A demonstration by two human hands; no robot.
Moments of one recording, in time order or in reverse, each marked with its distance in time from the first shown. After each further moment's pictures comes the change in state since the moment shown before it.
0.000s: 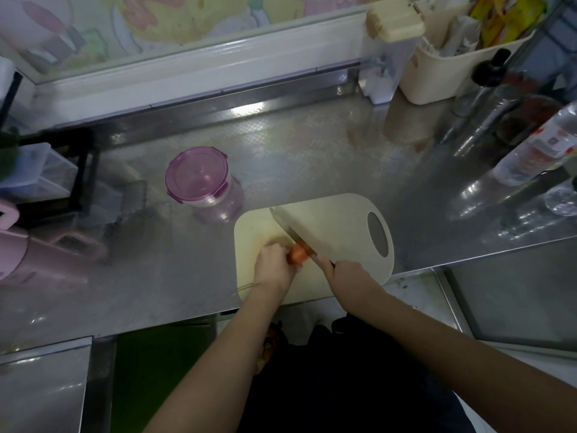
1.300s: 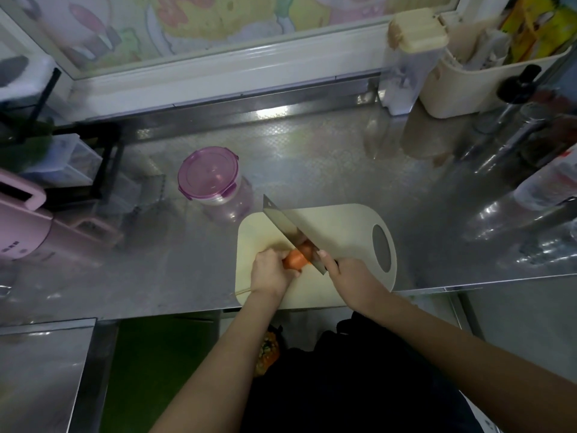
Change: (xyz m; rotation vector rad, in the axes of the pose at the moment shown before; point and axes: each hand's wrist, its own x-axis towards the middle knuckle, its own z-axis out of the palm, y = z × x) left_hand -0.009 0.006 0.000 -0.101 0.070 -0.051; right_hand 0.017 0.012 -0.018 0.176 0.084 -0.164
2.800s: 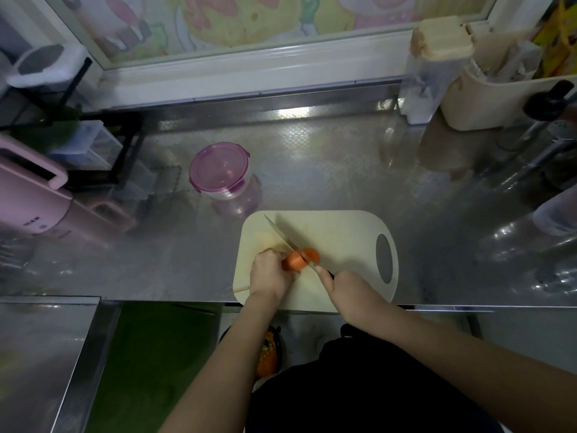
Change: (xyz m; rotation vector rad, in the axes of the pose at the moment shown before) left_hand -0.005 0.004 0.010 -0.006 0.108 -0.084; right_hand -0.001 0.012 -0.005 -0.186 -0.221 -0.012
